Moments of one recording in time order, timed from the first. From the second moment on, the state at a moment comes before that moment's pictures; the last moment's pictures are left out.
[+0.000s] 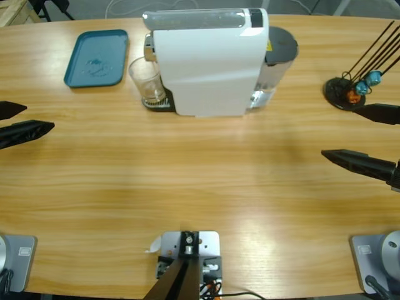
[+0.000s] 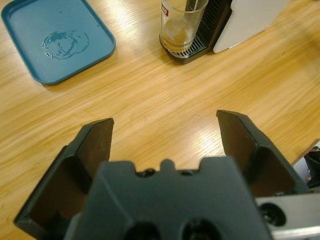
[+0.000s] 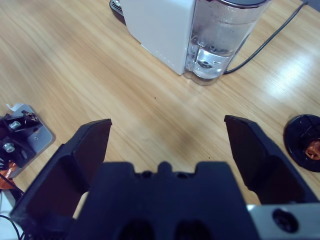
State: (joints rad) arm 0 -0.64 0.98 -0.56 0.25 -0.06 -0.07; arm 1 0.67 0.90 -0.56 0.26 0.09 -0.05
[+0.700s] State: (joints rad) arm 0 -0.64 0.93 -0.51 0.18 -0.04 -0.07; arm 1 0.67 0.90 -0.56 0.26 0.09 -0.05
